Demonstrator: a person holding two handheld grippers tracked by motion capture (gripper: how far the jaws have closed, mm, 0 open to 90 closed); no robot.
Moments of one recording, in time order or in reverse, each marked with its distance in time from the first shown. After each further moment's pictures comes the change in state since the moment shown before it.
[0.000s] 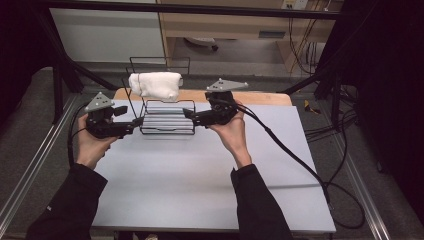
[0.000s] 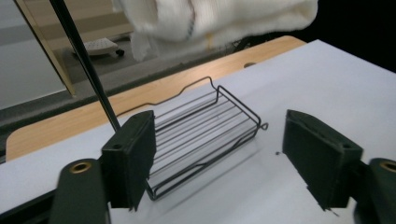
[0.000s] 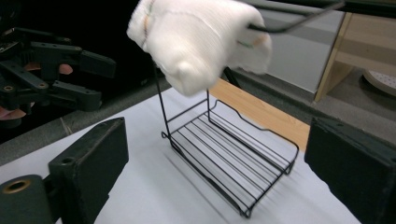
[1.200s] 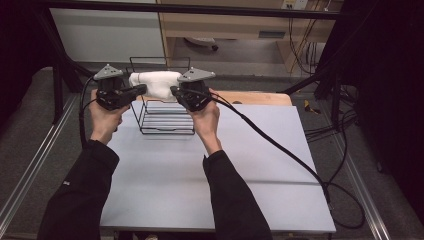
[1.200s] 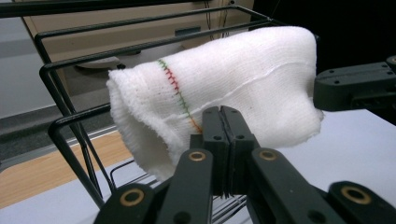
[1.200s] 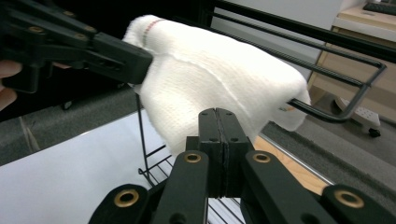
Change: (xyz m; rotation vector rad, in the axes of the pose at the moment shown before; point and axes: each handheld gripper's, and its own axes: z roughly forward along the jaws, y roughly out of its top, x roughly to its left) left arm 0.011 0.069 0.028 -0.066 0.009 -0.060; right arm 0.020 0.034 0.066 -0.021 -0.088 -0.118
